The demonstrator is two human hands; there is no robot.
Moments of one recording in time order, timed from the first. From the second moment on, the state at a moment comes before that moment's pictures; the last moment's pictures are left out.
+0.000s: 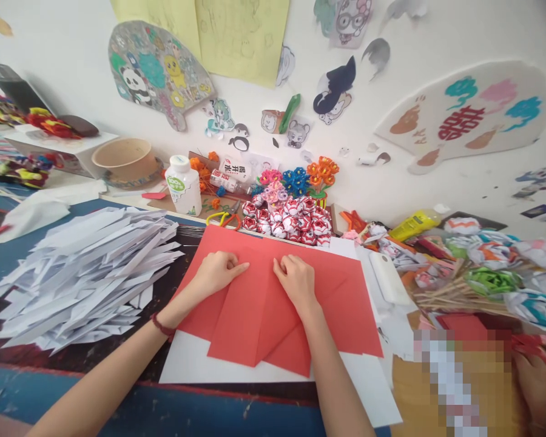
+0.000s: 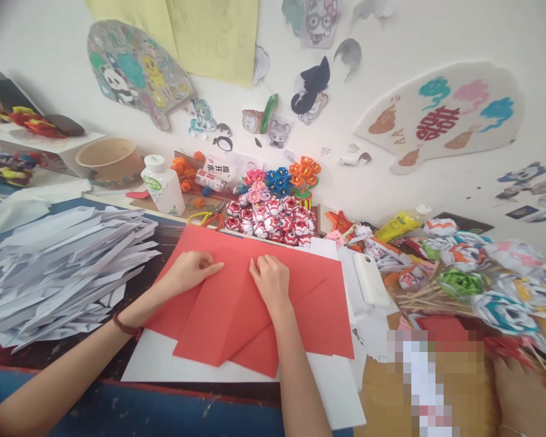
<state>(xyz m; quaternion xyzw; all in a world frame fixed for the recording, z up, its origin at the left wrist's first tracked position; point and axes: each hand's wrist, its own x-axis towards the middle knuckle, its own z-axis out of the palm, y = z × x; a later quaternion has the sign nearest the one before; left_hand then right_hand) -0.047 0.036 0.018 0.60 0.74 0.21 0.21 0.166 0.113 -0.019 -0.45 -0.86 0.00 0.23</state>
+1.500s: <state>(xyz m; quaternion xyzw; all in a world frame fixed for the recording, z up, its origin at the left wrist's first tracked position) -0.035 -0.018 0.020 0.62 0.72 0.22 0.23 0.176 0.059 -0.002 -0.45 -0.82 0.21 0.29</state>
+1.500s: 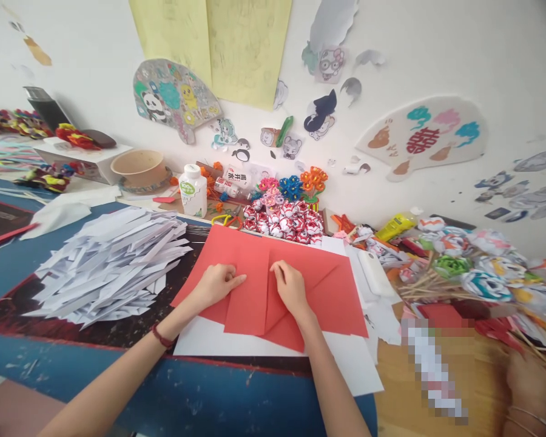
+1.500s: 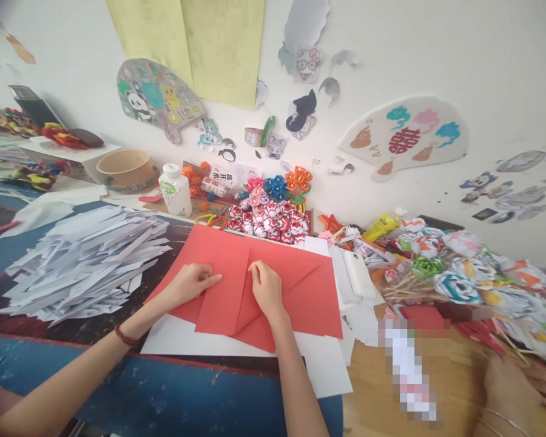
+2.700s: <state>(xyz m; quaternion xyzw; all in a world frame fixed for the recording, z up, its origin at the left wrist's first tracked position) -0.018 -0.064 0.020 0.56 0.77 0.19 0.23 0.184 0.005 -0.008 -0.47 -0.83 0.16 0.26</state>
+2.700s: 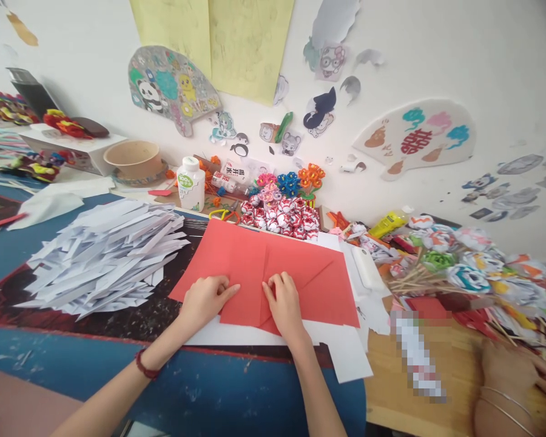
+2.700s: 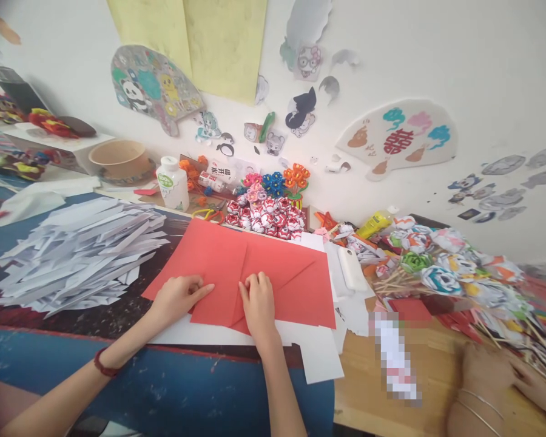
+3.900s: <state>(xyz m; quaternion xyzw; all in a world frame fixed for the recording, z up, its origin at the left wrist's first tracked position) -0.012 -0.101 0.023 0.56 0.76 0.17 0.26 0.216 -0.008 0.002 -0.43 -0.85 0.26 0.18</state>
